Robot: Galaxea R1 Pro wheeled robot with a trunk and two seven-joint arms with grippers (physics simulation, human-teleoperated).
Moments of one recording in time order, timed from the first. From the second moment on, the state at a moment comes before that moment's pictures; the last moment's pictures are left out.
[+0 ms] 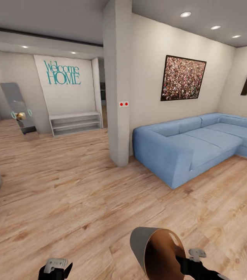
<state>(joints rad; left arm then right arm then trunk) -0.22 0.16 -0.01 -0.52 0.11 -0.19 -0.26 -0.36 -0.15 -0.21 -0.40 -0.07 0.02 0.50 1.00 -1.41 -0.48</state>
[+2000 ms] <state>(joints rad) -0.22 0.17 -0.01 -0.52 0.11 -0.19 -0.26 -0.36 -0.15 -0.21 -0.40 -0.09 0.02 0.50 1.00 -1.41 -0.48</state>
